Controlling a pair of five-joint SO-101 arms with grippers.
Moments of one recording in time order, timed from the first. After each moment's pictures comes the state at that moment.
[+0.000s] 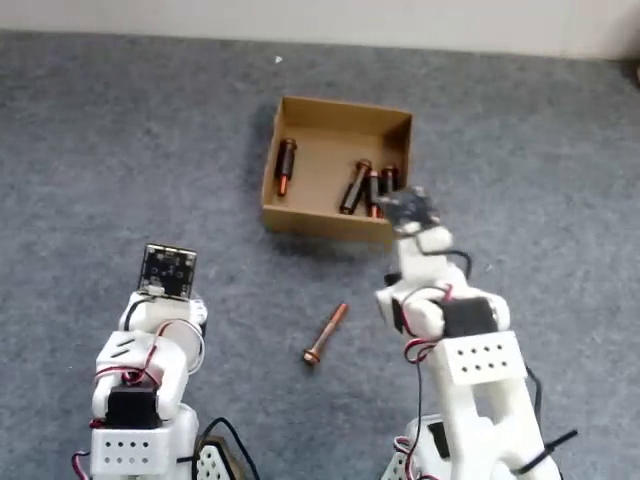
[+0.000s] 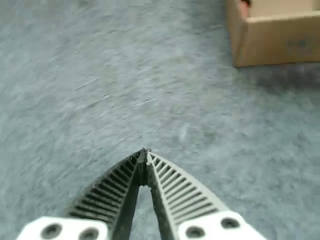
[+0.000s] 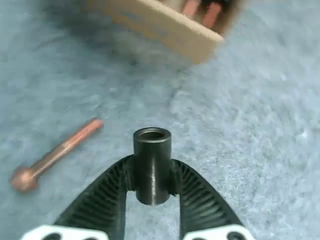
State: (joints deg) left arm -6.5 -101.5 93.0 57.5 -5.8; right arm -15.2 -49.8 57.4 61.0 14.4
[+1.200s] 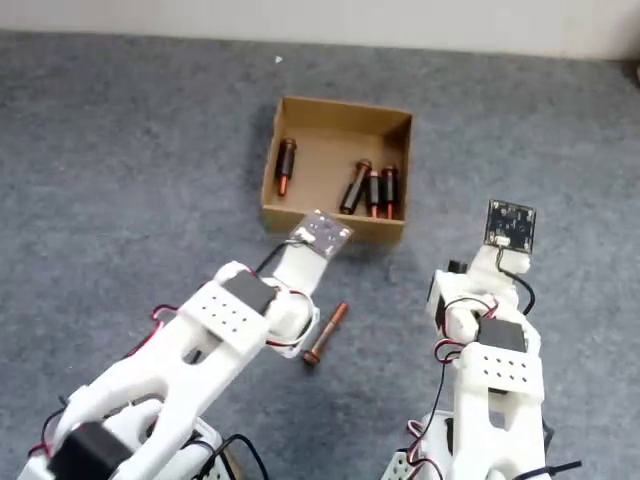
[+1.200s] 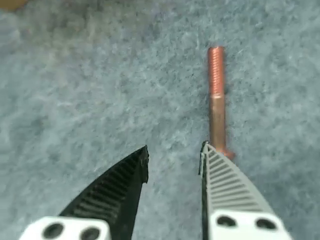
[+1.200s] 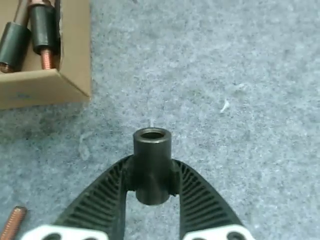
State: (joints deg) left arm 29.1 -24.8 51.6 58.8 6.3; right arm 3.3 -50.9 70.5 39.7 0.1
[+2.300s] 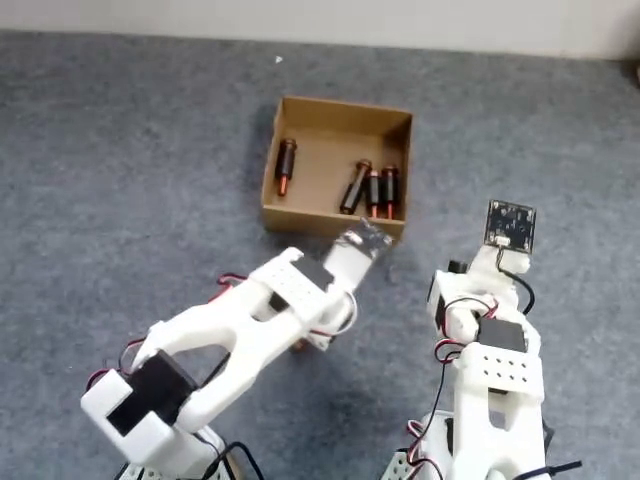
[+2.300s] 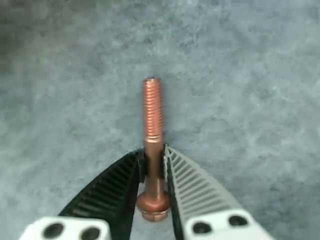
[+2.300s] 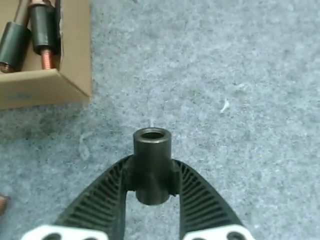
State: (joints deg) left arm 32.8 1.5 36.0 56.7 9.3; right arm 3.3 -50.9 70.5 39.7 0.1
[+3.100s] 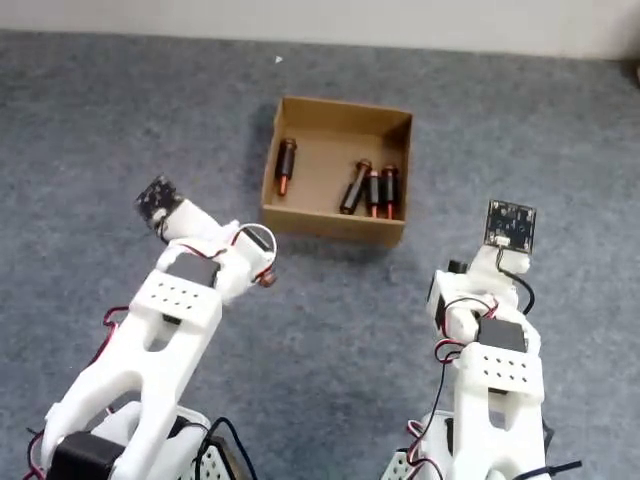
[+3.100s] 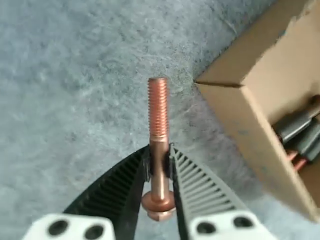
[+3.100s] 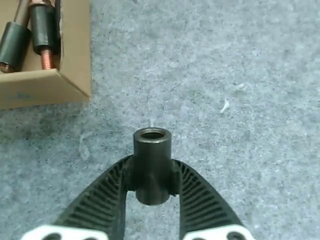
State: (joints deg) left arm 10.7 -27.6 53.7 40.9 70.5; right arm 3.3 -50.9 70.5 39.7 0.1
